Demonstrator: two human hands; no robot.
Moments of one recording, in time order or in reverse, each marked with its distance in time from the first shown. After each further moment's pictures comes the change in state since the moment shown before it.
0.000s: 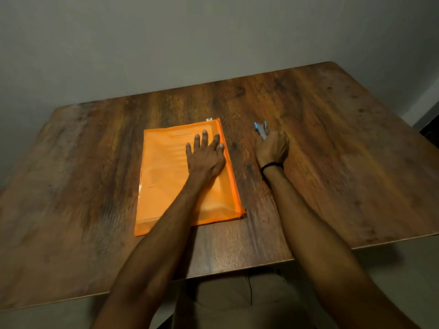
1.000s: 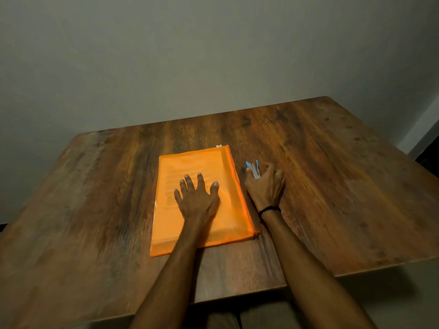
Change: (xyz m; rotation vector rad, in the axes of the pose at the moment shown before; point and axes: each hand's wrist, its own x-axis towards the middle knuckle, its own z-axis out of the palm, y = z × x) left_hand -0.074 -0.032 -0.025 -0.051 0.027 -0.269; right_hand -0.059 -0.001 0.024 0.123 0.119 -0.015
